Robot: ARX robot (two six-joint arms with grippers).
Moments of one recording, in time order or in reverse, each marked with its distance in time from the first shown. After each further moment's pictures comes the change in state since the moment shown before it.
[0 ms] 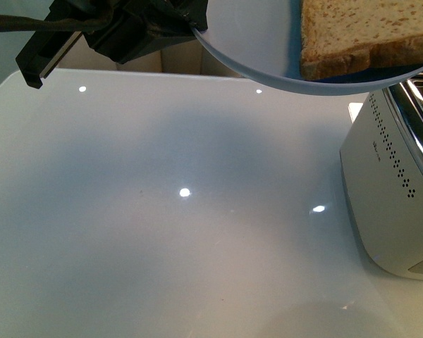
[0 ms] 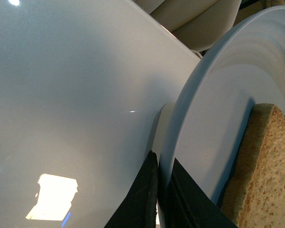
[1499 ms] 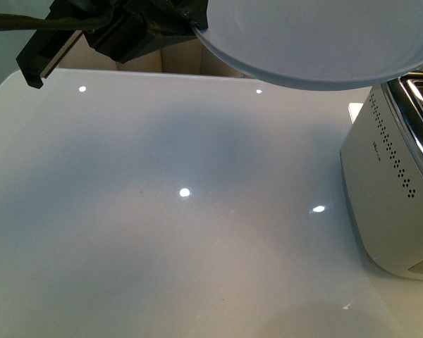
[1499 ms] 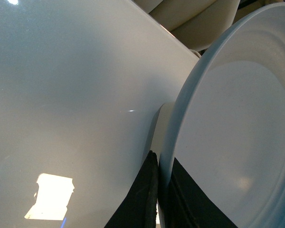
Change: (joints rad) left arm 0.000 0.000 0.000 0.000 0.001 -0.004; right arm -0.115 -0.262 0.159 -0.213 0.374 -0.833
